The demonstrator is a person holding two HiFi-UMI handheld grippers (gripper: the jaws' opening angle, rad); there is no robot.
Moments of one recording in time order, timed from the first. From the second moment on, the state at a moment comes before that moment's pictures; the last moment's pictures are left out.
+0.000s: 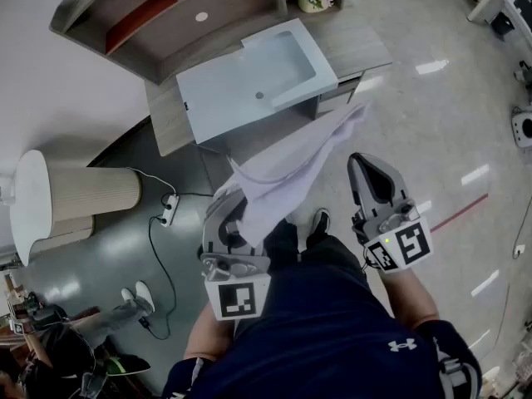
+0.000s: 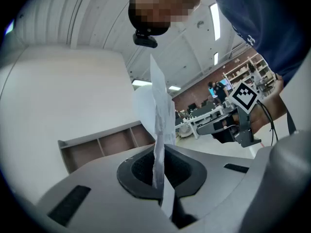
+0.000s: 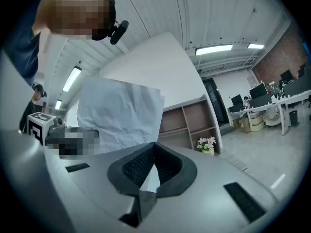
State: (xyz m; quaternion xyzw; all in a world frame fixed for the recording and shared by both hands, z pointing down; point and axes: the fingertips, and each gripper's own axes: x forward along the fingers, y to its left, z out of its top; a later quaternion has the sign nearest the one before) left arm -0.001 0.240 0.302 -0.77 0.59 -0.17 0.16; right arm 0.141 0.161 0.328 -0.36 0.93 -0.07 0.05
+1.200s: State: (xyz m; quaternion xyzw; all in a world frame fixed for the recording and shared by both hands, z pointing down) left arm -0.073 0.240 0.281 -0.77 0.64 0.00 0.00; right arm 0.148 0.176 0.302 -0.37 0.92 -0.06 0.05
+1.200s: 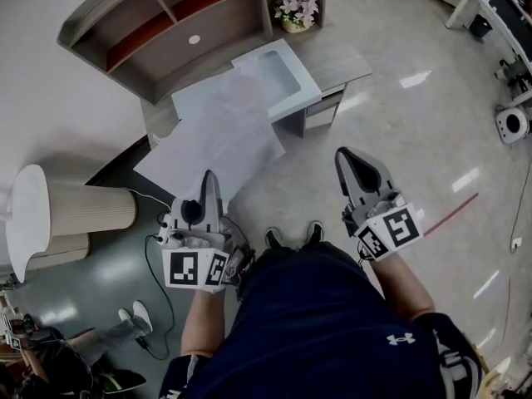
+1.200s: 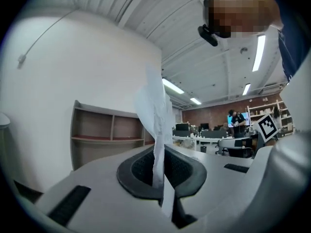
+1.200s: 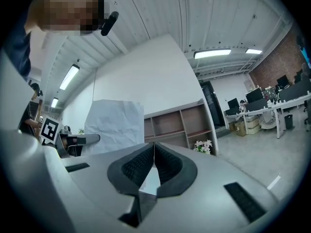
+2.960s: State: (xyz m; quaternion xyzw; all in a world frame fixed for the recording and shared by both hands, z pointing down) left arm -0.183 0.108 0.361 -0.75 0.65 0.03 -0.14; right arm 0.092 0.062 0.344 -0.40 0.91 -0.10 -0.01
